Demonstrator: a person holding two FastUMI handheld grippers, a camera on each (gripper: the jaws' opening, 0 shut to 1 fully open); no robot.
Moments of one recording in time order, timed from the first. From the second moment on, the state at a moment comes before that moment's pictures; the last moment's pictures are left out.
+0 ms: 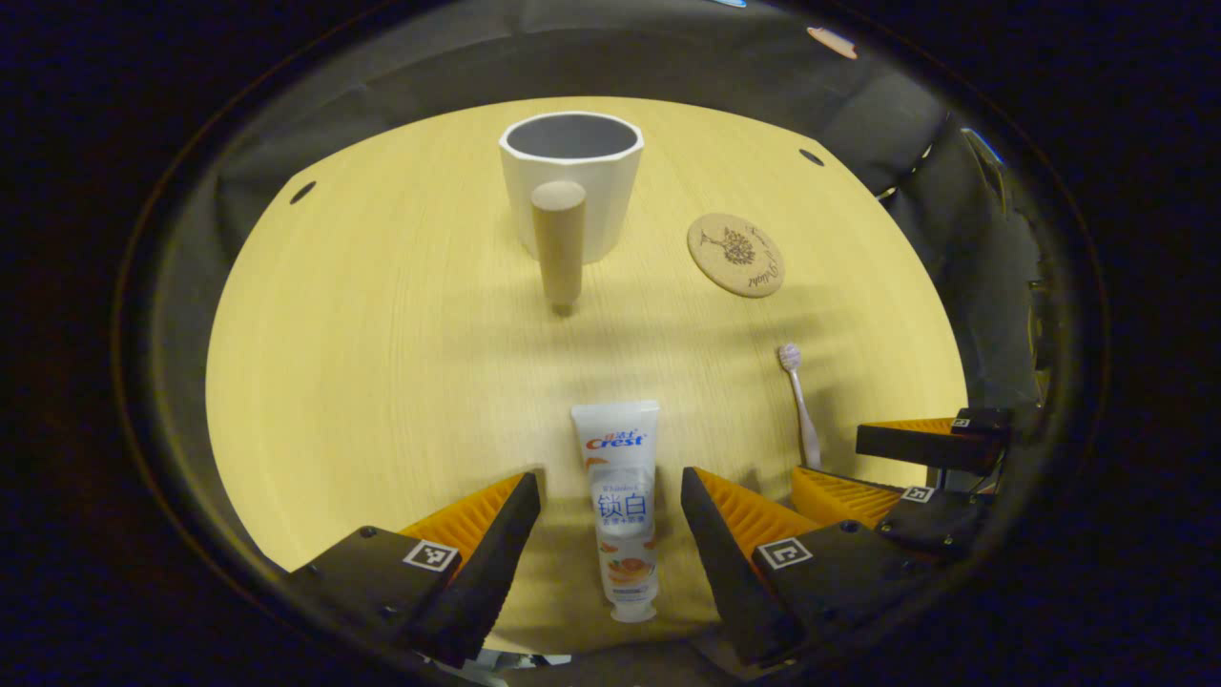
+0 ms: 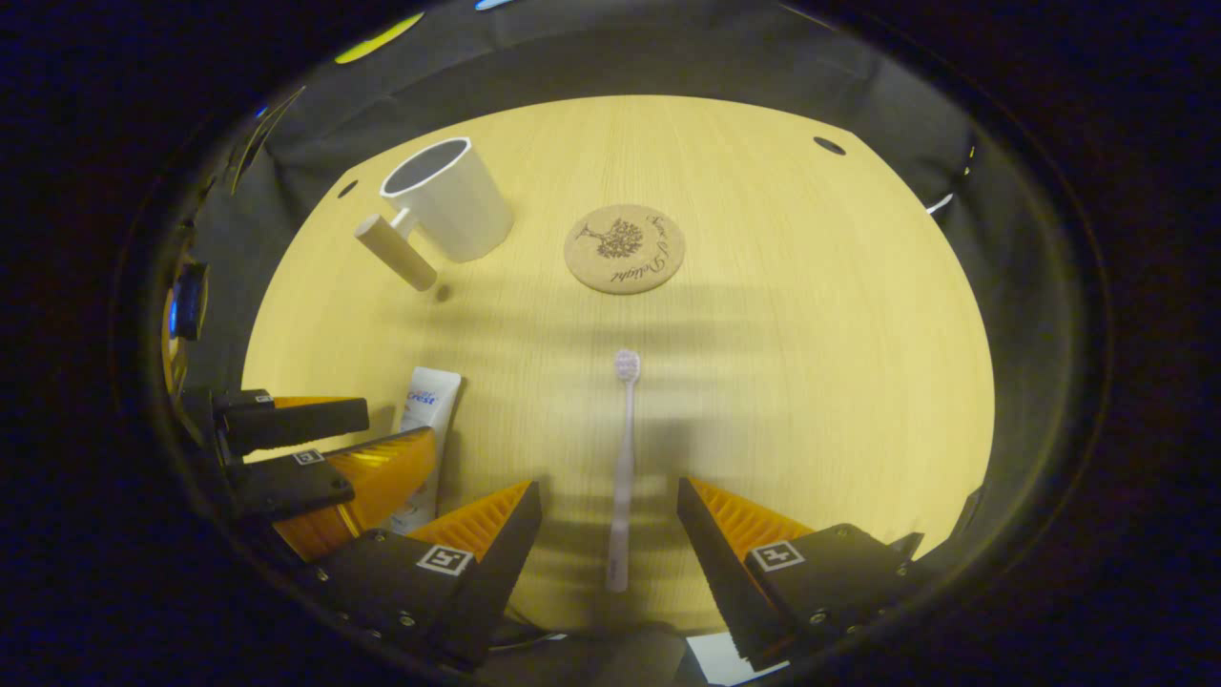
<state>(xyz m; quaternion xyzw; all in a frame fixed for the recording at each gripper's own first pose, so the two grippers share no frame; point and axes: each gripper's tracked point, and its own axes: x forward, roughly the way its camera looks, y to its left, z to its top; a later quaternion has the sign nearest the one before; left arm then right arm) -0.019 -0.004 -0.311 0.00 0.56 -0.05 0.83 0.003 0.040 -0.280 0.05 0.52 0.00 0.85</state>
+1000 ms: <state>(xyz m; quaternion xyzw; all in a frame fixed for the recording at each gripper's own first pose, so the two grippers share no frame) -0.026 0.001 -0.337 0.03 0.57 -0.05 0.82 0.002 0.034 -0.309 0.09 0.57 -0.05 0.82</state>
